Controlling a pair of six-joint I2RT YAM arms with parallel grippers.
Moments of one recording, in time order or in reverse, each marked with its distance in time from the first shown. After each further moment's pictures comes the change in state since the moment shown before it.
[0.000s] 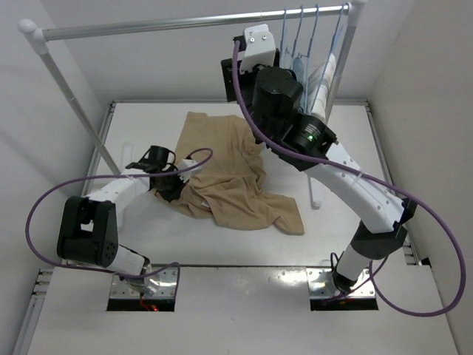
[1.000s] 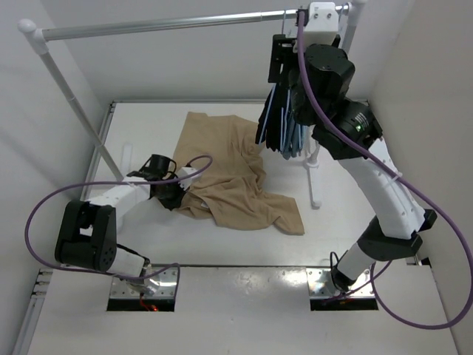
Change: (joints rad) left arm -0.015 -0.028 -0.095 0.055 0.007 -0.053; right arm -0.156 -0.048 0.152 -0.195 0.105 0.076
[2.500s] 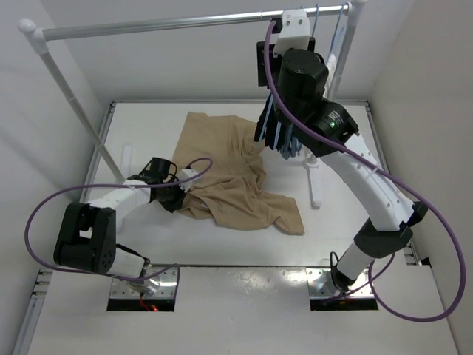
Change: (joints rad) left arm -0.011 -0.023 -0.053 0.047 -0.005 -0.027; right arm -0.006 0.026 -0.139 0.127 -0.008 -0.072
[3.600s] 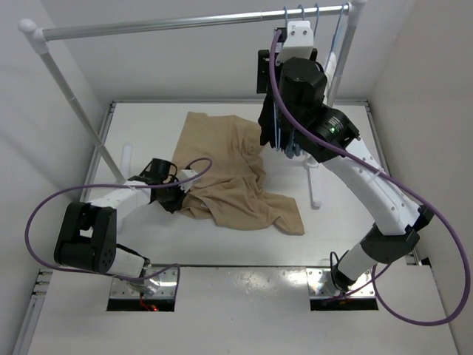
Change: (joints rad) left arm 0.000 0.006 -0.013 0.026 -0.008 -0.021; right arm -0.008 -0.064 -0.127 0.019 -0.029 0.108
